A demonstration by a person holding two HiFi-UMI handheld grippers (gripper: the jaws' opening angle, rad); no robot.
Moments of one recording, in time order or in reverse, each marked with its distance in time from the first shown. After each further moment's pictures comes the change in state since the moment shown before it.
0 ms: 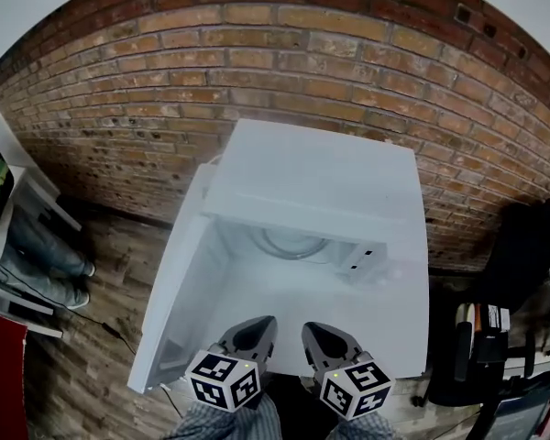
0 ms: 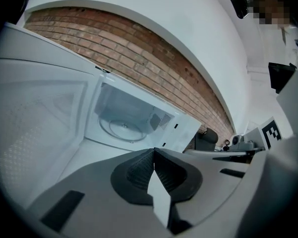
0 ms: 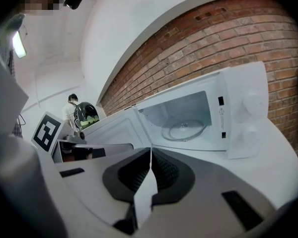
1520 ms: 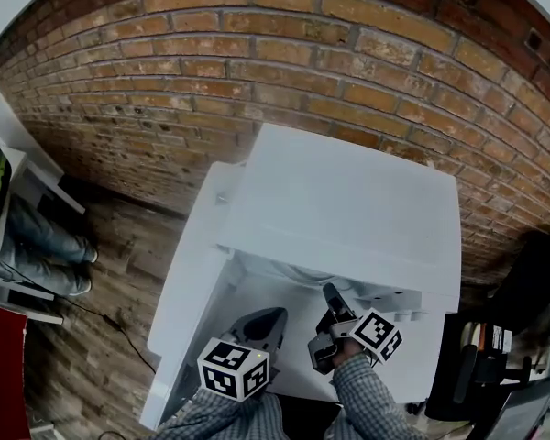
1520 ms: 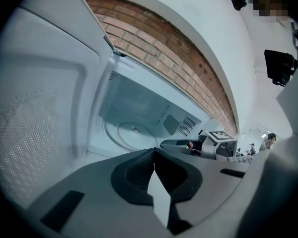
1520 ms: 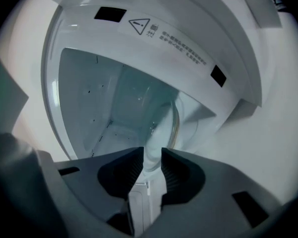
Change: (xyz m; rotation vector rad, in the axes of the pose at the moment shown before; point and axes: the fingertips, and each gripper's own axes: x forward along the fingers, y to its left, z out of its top) left arm 0.064 0.074 0.039 -0.023 0.055 0.012; right arm 0.148 -0.123 0.020 0.924 -0.159 -0.078
